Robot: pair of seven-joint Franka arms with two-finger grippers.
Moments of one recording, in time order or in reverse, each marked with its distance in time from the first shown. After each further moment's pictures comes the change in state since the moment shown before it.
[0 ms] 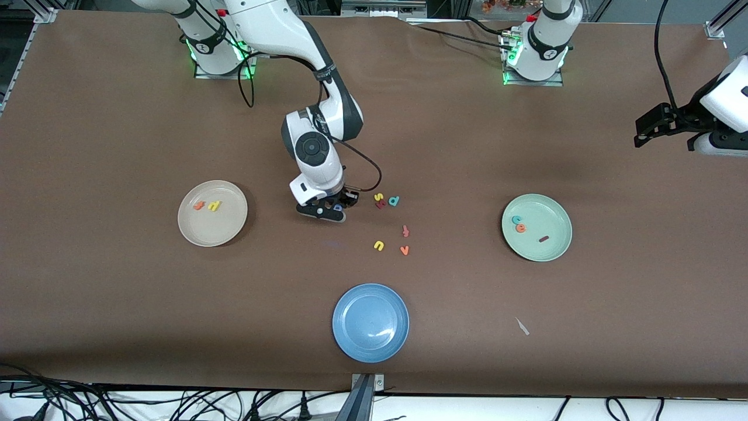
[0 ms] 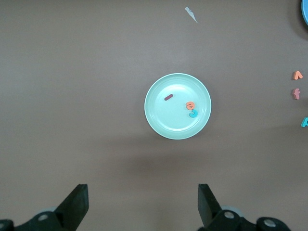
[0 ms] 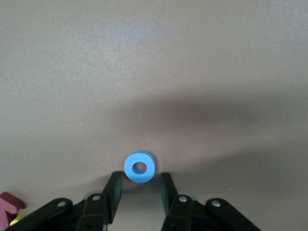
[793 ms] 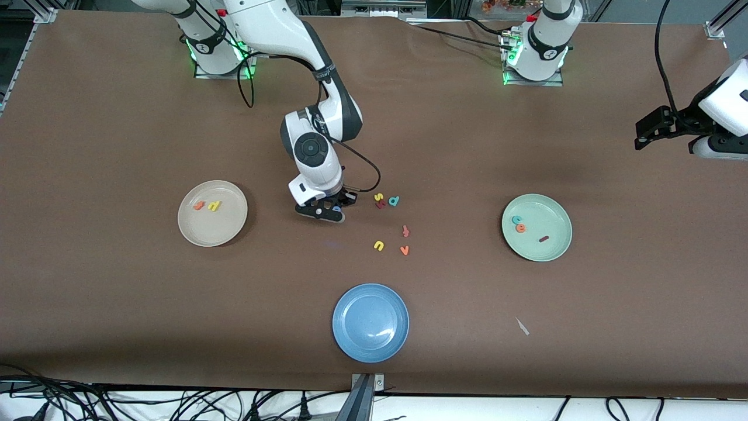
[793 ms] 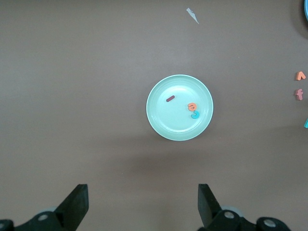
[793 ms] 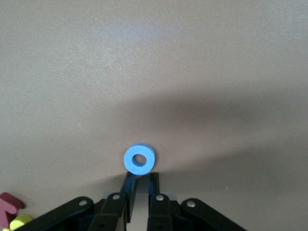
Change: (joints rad) left arm -0.005 0.019 0.001 0.024 0.012 -0.008 0.000; right arm -0.001 -0.002 -0.004 0.002 0.000 -0.011 0.000
